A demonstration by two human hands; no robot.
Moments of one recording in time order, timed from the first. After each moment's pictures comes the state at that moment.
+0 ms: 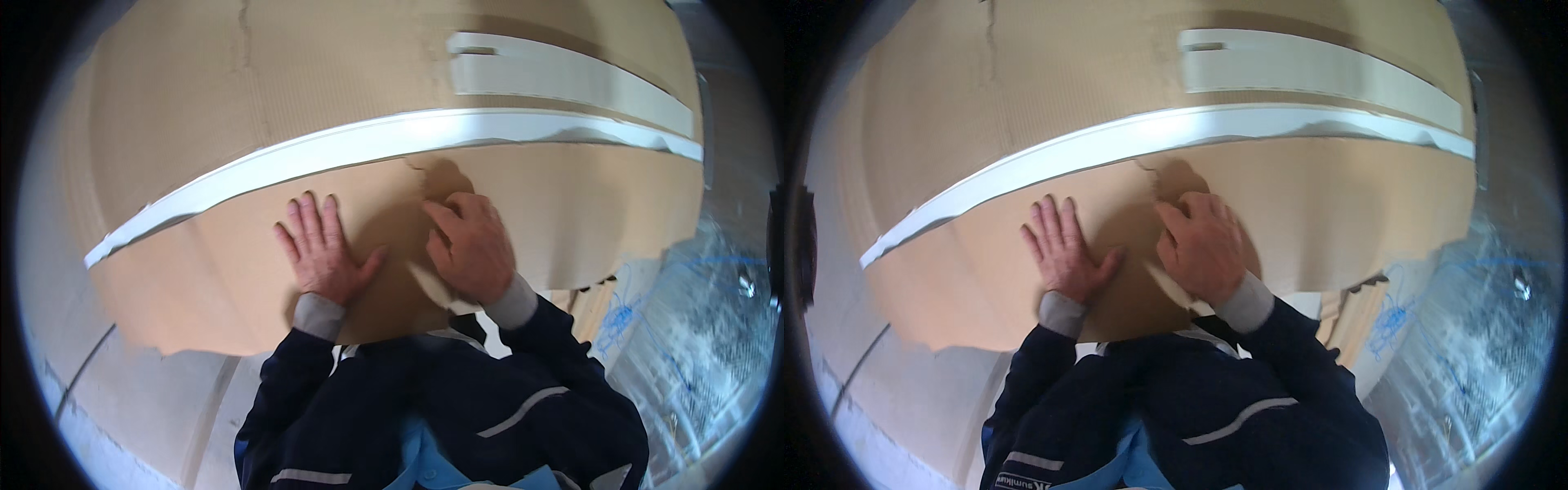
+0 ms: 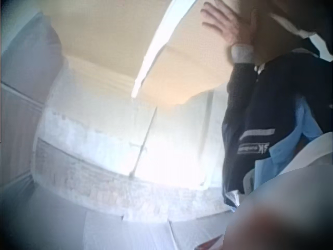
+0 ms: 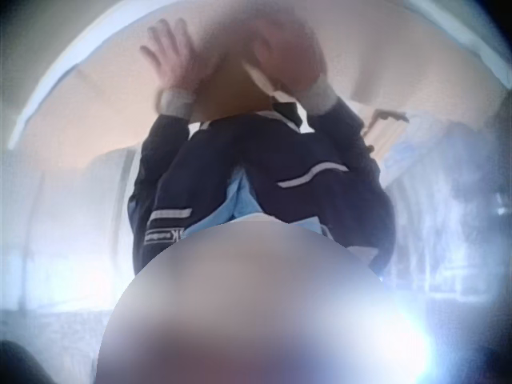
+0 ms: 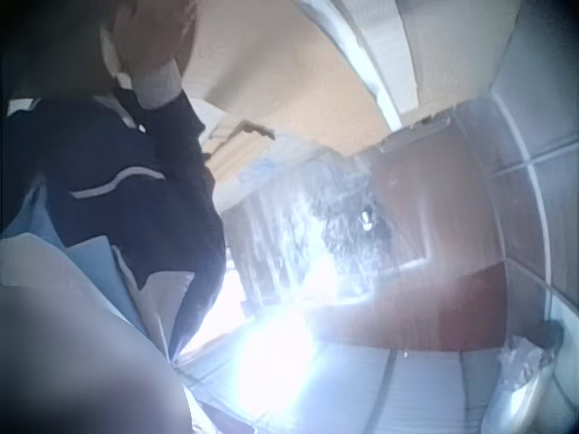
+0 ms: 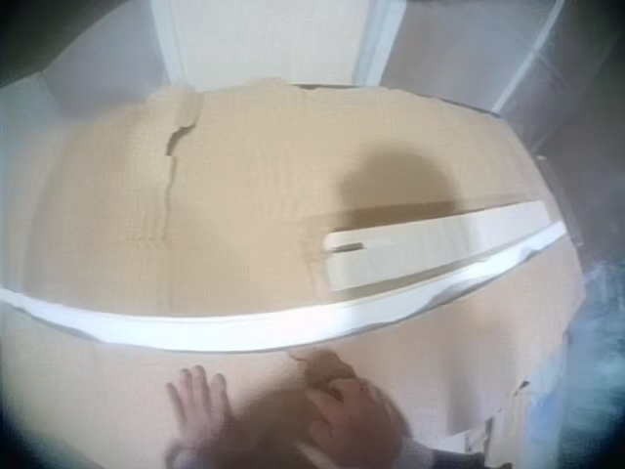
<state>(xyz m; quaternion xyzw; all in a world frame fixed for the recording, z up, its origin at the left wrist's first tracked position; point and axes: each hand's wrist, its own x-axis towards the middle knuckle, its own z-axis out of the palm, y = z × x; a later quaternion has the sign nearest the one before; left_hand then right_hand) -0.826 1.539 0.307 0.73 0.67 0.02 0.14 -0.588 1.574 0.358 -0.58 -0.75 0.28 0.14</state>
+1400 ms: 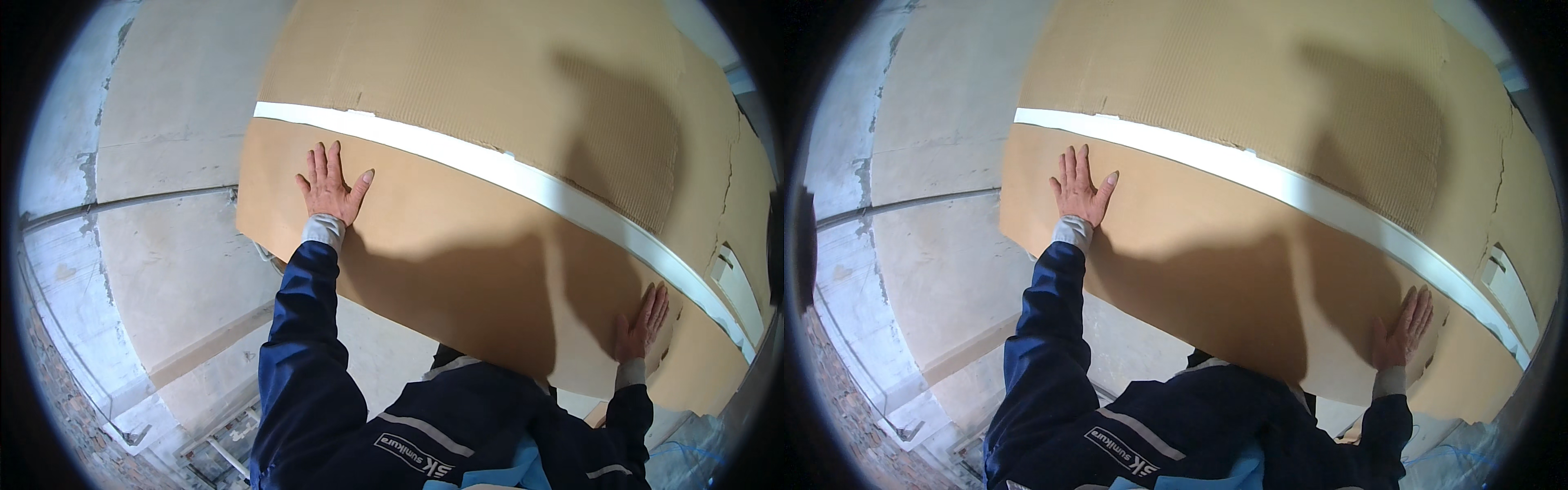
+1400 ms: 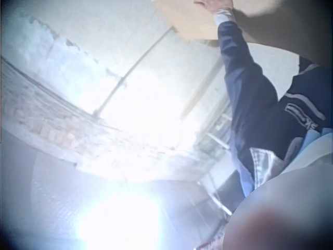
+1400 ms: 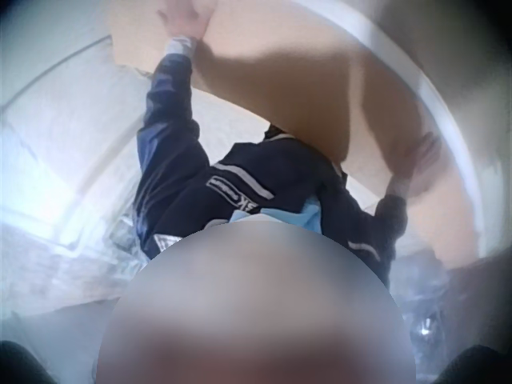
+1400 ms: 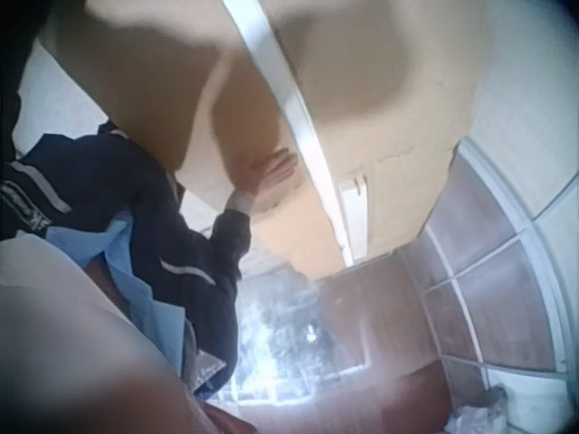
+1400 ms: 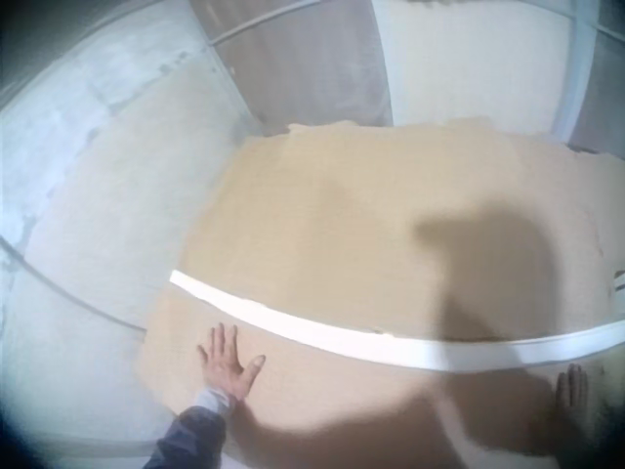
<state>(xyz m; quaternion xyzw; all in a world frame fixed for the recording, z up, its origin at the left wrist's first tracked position) -1.412 1.508 0.301 0.49 0.87 -0.01 0.05 -0.740 1.555 0.307 -0.58 -0.81 0.07 0.02</state>
